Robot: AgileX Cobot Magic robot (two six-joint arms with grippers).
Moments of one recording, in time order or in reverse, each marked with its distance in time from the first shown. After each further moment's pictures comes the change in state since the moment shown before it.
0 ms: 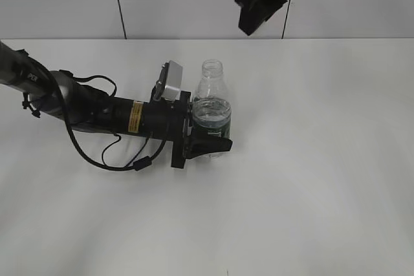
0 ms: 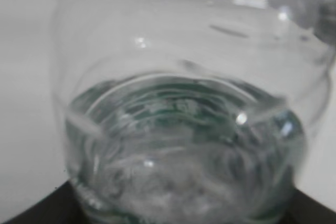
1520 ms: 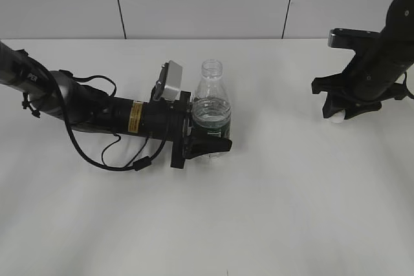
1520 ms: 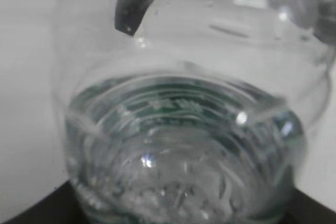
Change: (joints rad) left arm 0.001 0.000 0.000 0.003 -0.003 0.000; right arm -0.355 -0.003 0.712 0.039 -0.636 0.490
